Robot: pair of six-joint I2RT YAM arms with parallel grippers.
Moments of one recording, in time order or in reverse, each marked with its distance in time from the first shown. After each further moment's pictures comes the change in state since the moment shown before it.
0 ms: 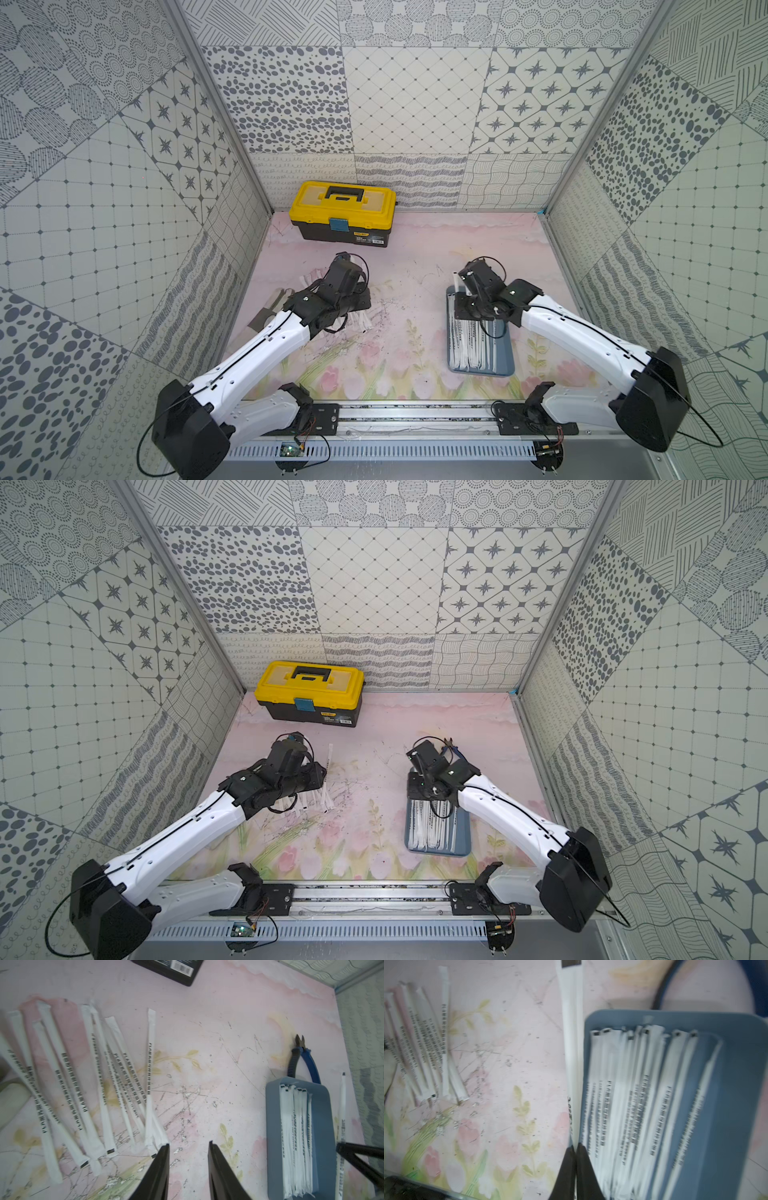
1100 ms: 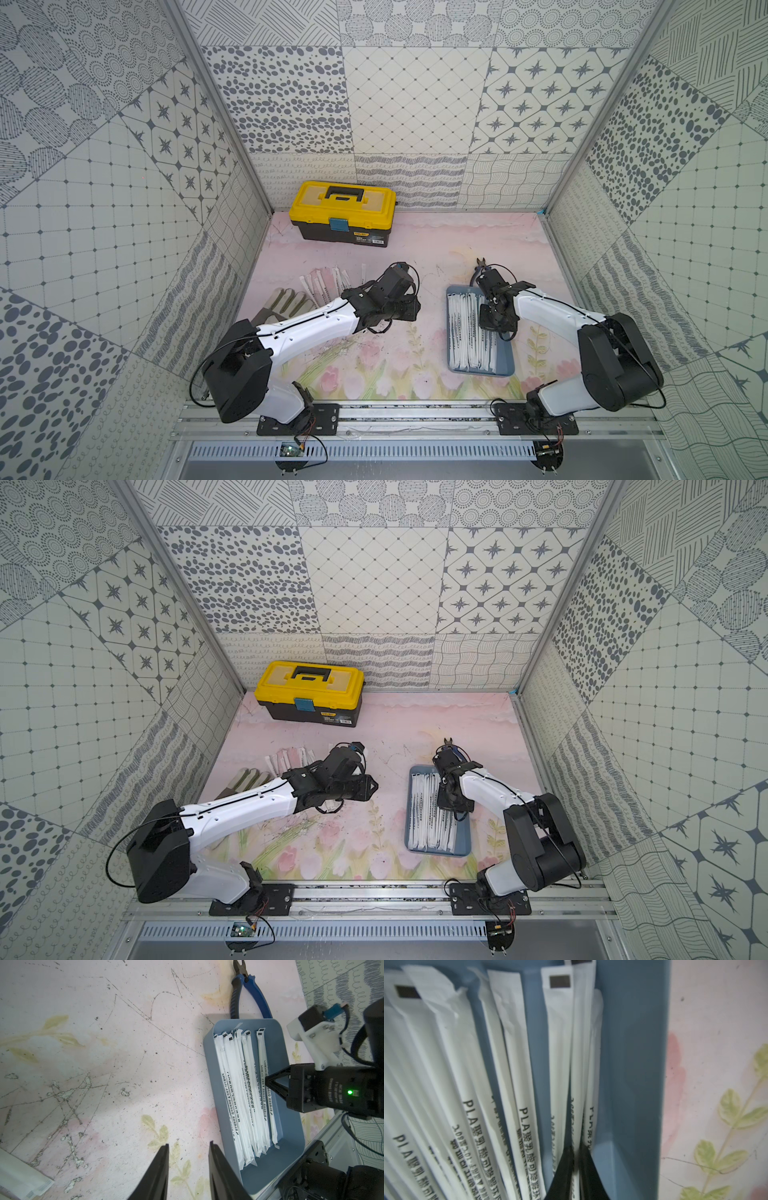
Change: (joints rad) left arm -0.224 0.309 0.071 0.226 0.140 -0.002; right arm -0.230 0.251 -0.160 0.085 0.114 -0.077
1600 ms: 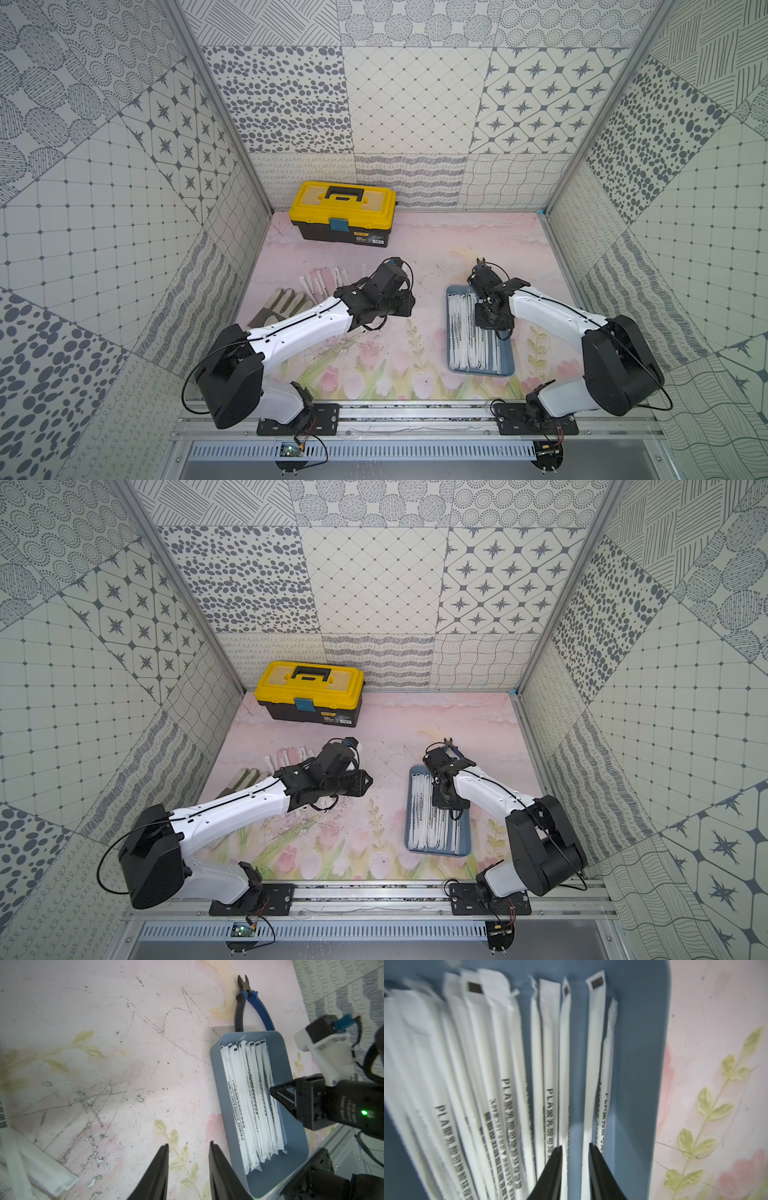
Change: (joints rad) left arm 0.063 -0.052 0.004 -0.037 -0.026 0.034; right arm 0.116 -0.032 0.088 -0.112 0.067 0.009
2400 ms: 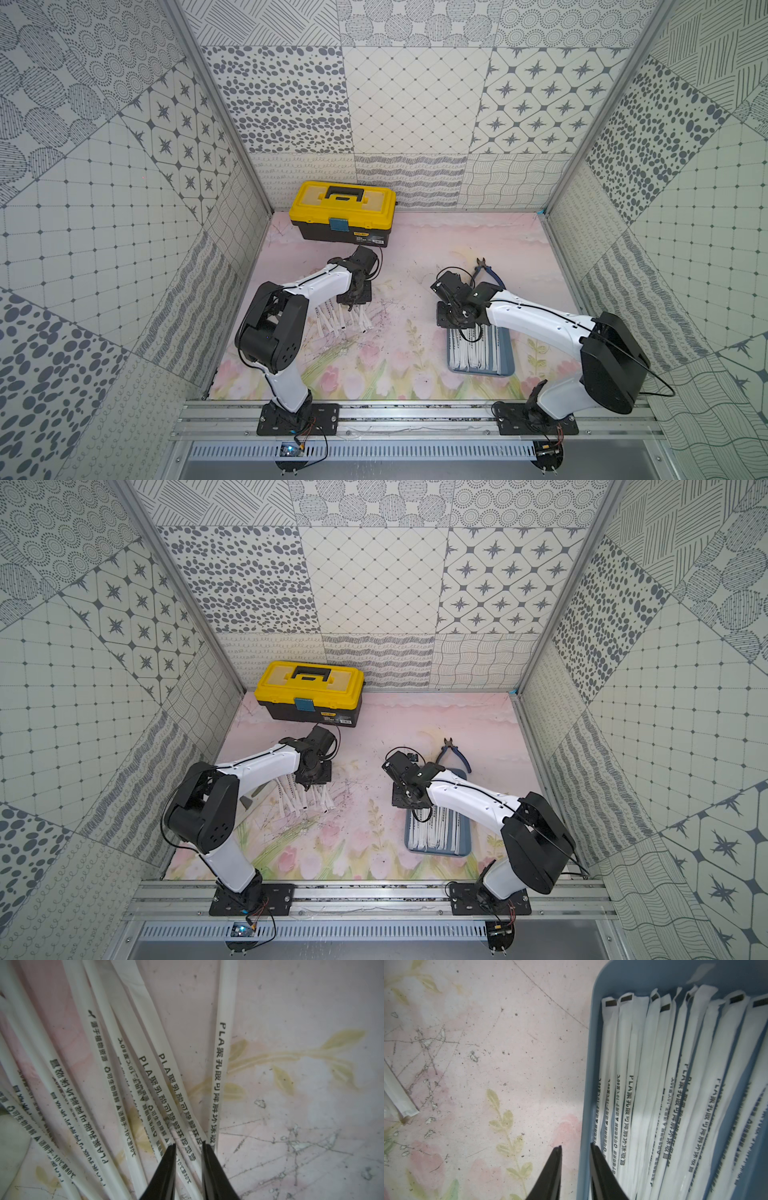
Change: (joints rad) left arm 0.351 0.369 0.138 -0.296 -0.178 0.129; right arm 0.311 0.059 0.113 0.143 -0.109 0.224
